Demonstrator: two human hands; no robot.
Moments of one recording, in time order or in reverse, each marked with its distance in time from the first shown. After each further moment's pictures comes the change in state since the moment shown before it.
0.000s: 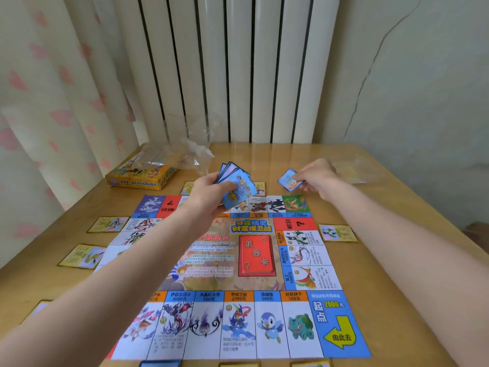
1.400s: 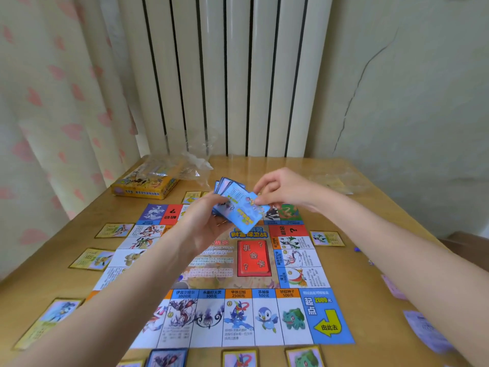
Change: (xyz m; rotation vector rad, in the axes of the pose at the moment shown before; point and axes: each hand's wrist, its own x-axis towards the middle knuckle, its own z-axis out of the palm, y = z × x) left_hand -0.035 0.001 -0.014 -0.346 -0.121 -0.145; right_hand -0.092 -0.041 -0.010 -0.118 -0.598 -0.442
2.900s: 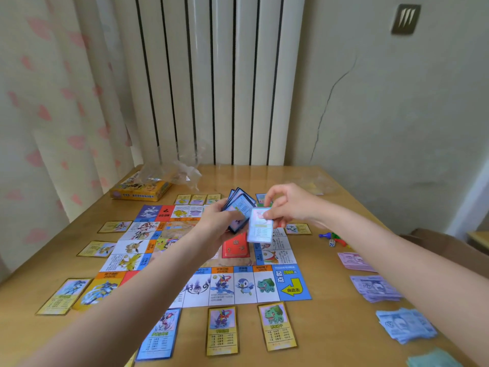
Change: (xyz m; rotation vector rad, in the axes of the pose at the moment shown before) left_hand -0.060 -0.025 0.046 0.256 -0.041 0.064; right_hand -0.099 -0.006 -0.003 0.015 0.095 0.117
